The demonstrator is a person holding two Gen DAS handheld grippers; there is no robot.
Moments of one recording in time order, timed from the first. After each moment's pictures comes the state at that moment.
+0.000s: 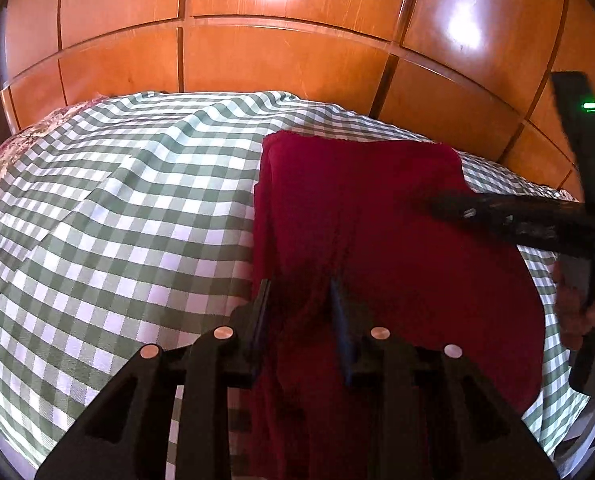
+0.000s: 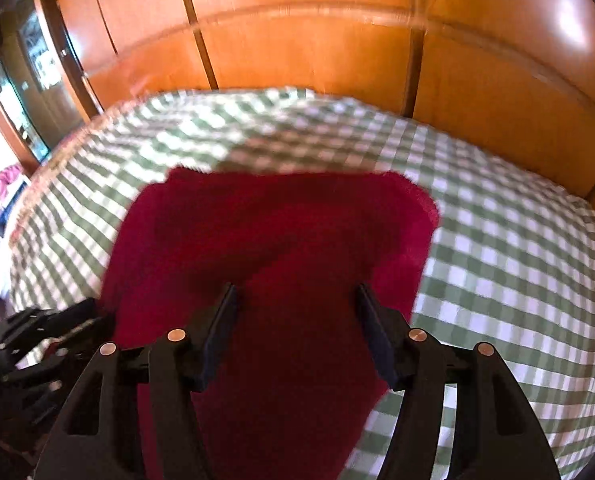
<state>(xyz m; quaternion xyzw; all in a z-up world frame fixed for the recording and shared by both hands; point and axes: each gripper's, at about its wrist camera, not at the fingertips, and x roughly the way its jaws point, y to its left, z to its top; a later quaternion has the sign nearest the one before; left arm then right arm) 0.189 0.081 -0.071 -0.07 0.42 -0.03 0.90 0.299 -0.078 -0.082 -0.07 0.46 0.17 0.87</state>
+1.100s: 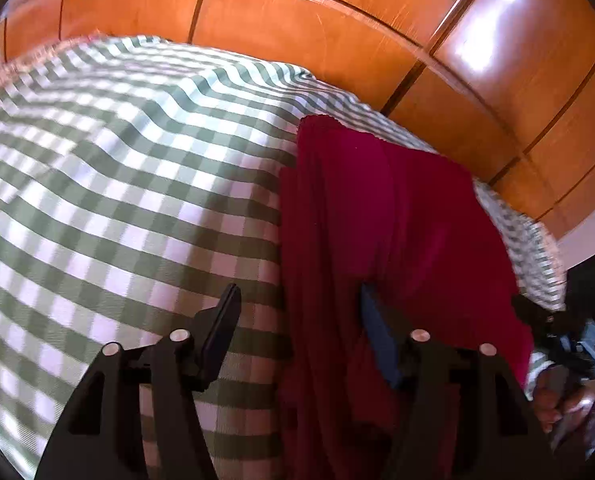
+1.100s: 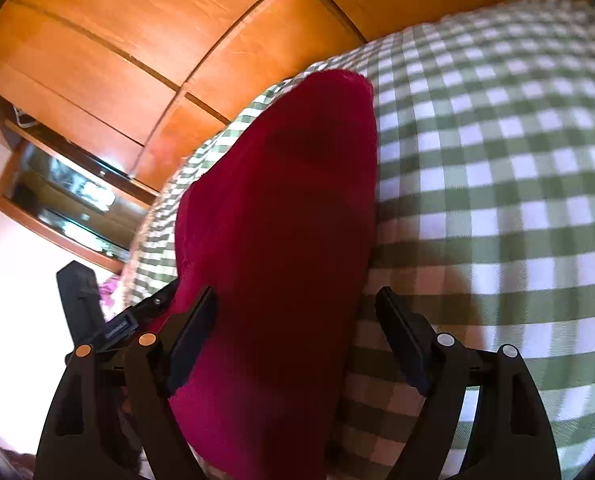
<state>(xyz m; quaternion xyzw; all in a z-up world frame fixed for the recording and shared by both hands) 0.217 0.135 -0.099 -0.20 0.45 -0.09 0.86 0.246 -0.183 -0.128 0.25 0.47 0.25 0.81</state>
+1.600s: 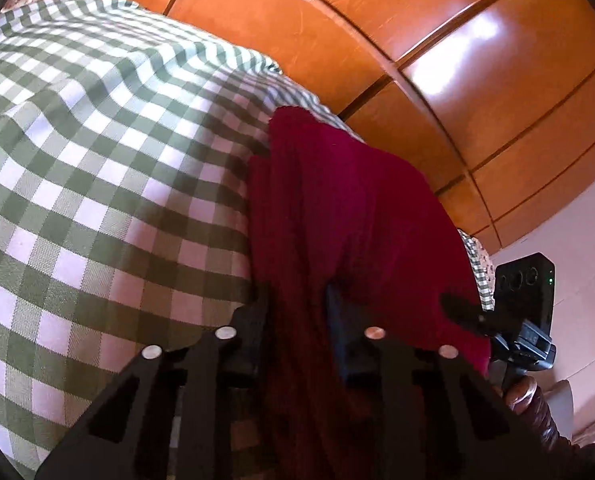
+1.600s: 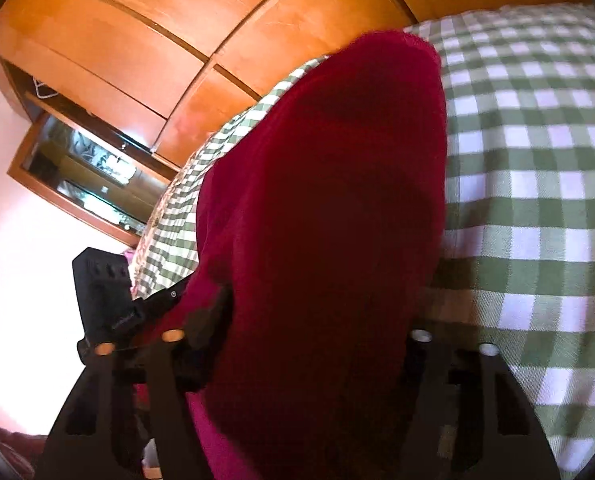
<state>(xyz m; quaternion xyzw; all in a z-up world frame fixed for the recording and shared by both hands) 0.216 0.153 -0.121 -0.28 0.42 -0.18 0.84 0.254 -0.137 -0.126 0.21 0.47 0.30 0.81</state>
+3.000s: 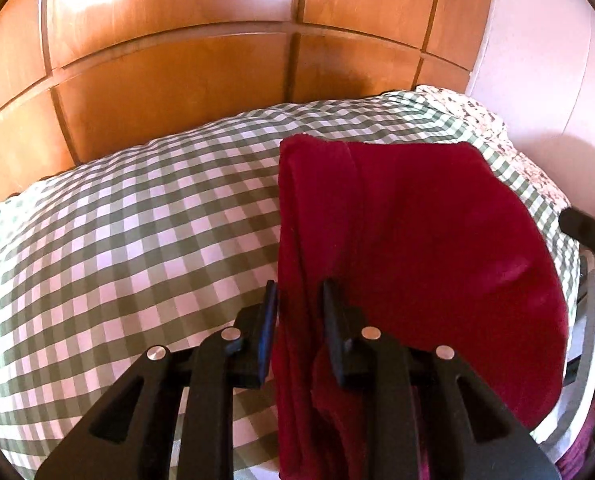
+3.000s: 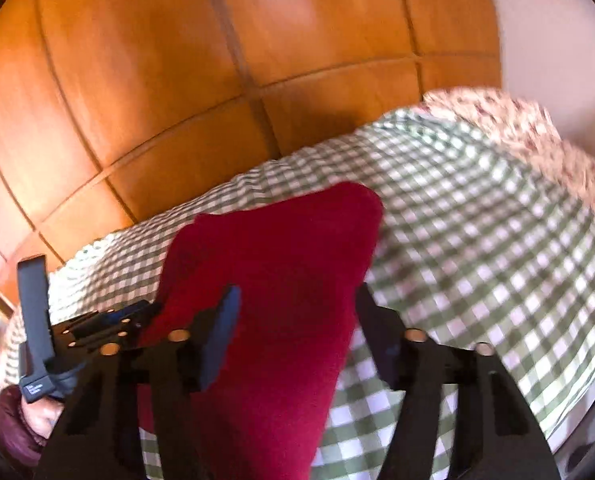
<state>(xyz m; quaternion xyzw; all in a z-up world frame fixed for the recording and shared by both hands) 0.268 -0.239 -0.073 0.07 0.41 -0.27 0.87 0.121 -0.423 -0.044 0.15 0.31 -0.10 0.93</state>
